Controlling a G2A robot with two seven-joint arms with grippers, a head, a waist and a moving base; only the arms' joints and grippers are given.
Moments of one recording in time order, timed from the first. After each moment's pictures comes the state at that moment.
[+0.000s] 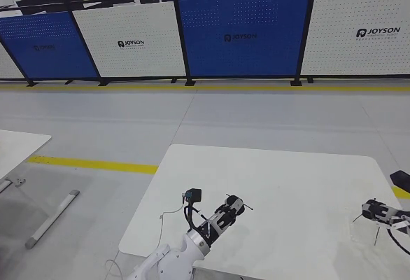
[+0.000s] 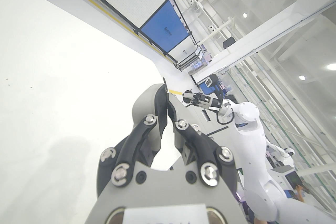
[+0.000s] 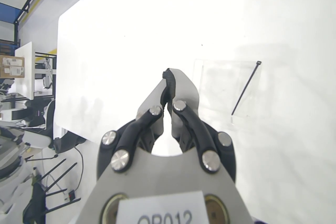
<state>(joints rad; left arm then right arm) 1.64 -1.16 -1.09 -1.94 0.26 -0.05 -0.03 -1.29 -0.85 1.51 -1.67 -0.41 0.27 1.06</state>
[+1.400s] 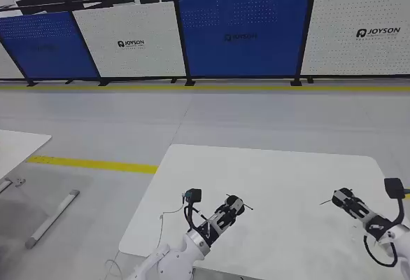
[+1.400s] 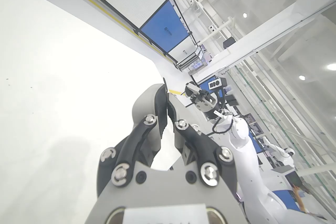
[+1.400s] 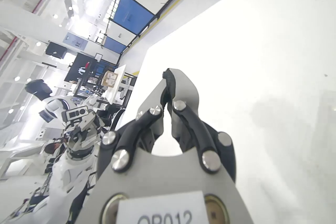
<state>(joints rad) 1.64 -1.16 -1.09 -1.94 0.26 -0.05 -0.03 -1.49 -0.91 1.47 -1.72 -0.03 -0.07 0.52</state>
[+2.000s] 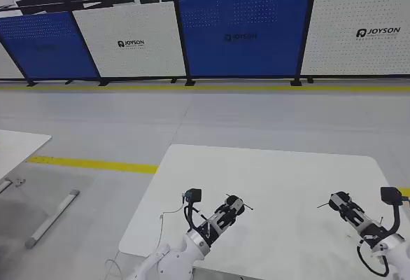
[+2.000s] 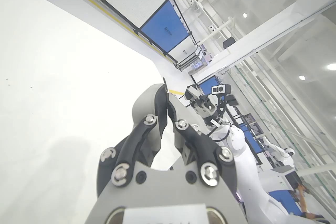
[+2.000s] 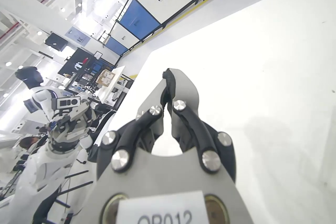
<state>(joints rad) 1.64 -1.16 -1.09 -1.94 0.26 -0.05 -0.03 -1.55 -0.92 1.46 -1.76 -0.15 -0.16 0.40</state>
